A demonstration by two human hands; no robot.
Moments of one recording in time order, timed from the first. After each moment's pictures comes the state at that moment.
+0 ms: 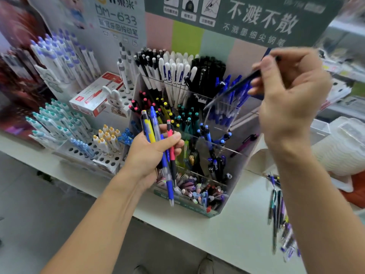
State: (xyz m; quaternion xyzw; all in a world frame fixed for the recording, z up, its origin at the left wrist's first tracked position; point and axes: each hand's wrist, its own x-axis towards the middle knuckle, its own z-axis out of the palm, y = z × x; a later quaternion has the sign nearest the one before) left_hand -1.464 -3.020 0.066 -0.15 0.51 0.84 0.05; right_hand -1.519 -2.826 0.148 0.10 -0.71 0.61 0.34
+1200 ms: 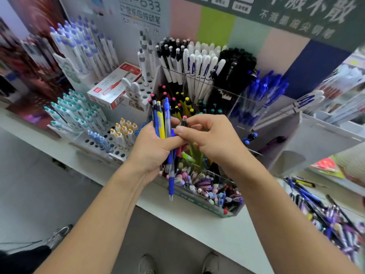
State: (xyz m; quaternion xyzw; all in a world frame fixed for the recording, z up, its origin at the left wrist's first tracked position) left_hand -1.480 -3.055 0.040 -0.10 0.58 0.81 0.02; right_hand -1.497 -2.916 0.091 0.06 -0.81 0.56 -0.14
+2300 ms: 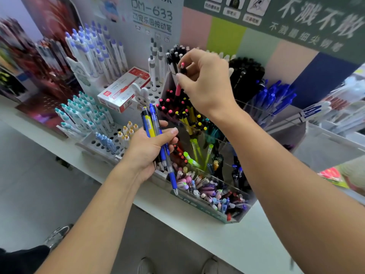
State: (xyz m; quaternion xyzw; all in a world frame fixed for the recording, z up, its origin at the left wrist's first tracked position) left_hand -1.487 -3.080 0.039 -0.20 0.51 0.84 0.02; right_hand -1.592 -2.963 0.118 0.21 -0.87 0.41 0.16
